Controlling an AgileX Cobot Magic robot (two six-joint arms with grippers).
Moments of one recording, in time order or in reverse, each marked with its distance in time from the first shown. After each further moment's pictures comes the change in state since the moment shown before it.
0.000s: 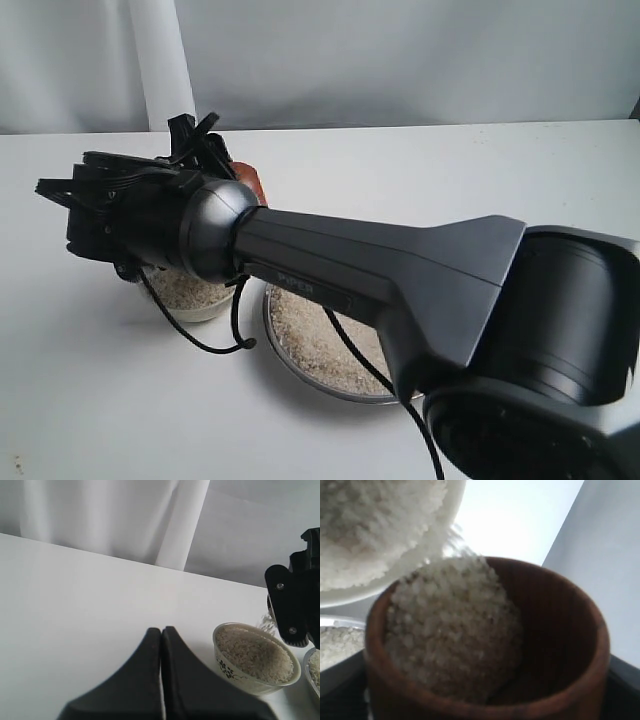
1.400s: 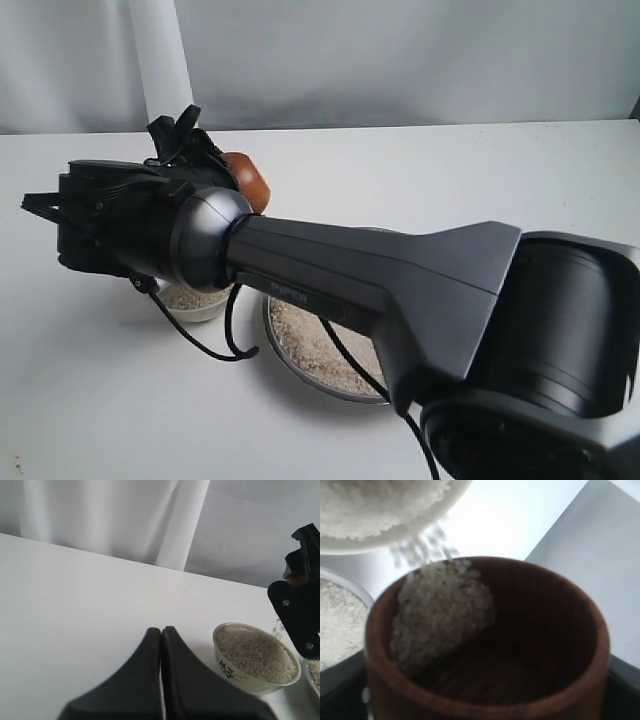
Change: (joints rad) left arm 0.000 0.000 0.000 0.000 0.000 0.000; right arm 0.021 0.000 0.000 -0.069 0.037 -0.208
